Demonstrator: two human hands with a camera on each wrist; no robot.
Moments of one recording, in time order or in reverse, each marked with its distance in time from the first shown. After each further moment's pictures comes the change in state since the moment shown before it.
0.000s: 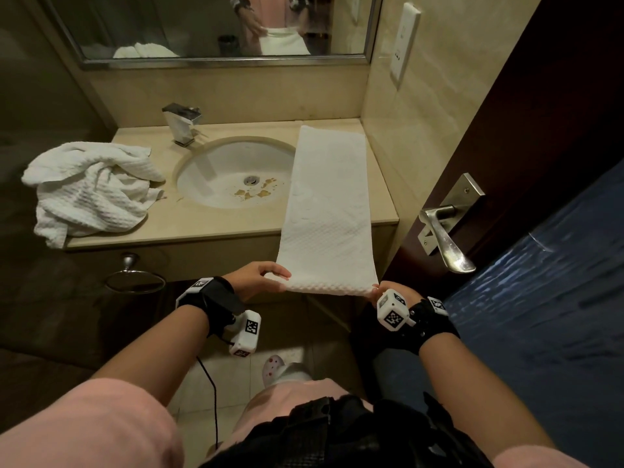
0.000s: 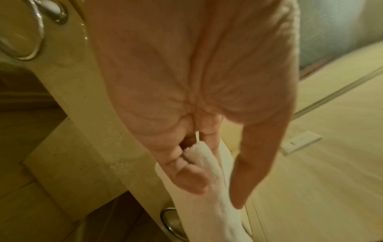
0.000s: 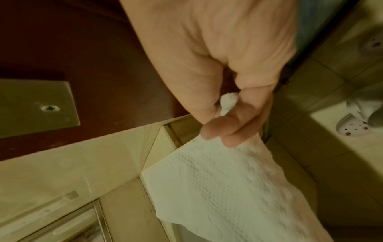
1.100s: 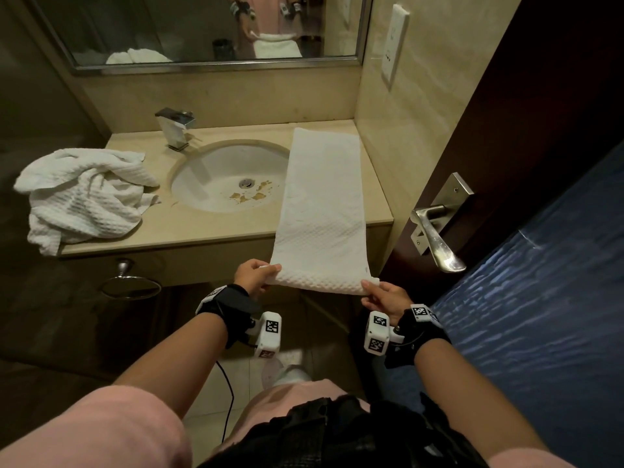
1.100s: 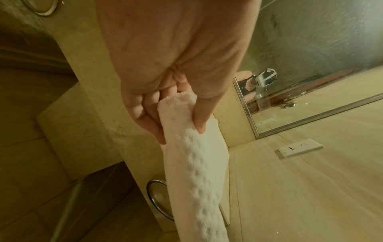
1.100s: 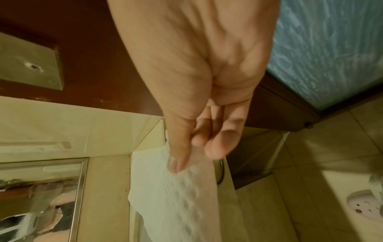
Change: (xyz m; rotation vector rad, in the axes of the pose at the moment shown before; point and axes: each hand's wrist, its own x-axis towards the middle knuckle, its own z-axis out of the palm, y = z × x) left_hand 0.030 -0.012 0.024 -0.249 0.529 -0.104; right_hand 0.036 0.021 -0.006 -0.058 0.114 -0.360
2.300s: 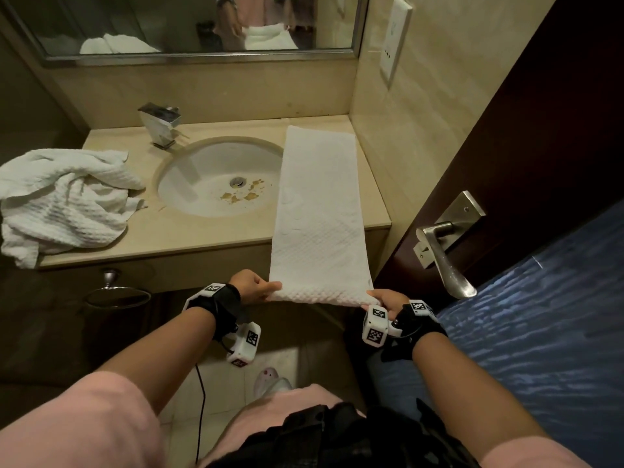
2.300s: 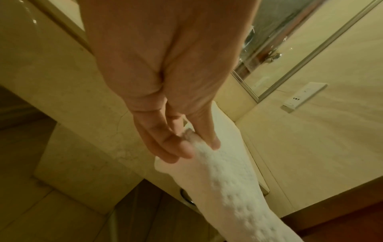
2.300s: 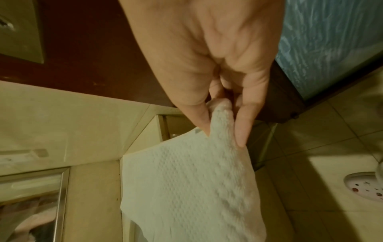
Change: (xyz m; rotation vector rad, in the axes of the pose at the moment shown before) left_hand 0.026 0.020 -0.017 0.617 -0.294 -0.016; right_hand 0.043 -0.012 0.002 -0.089 0.165 0.326
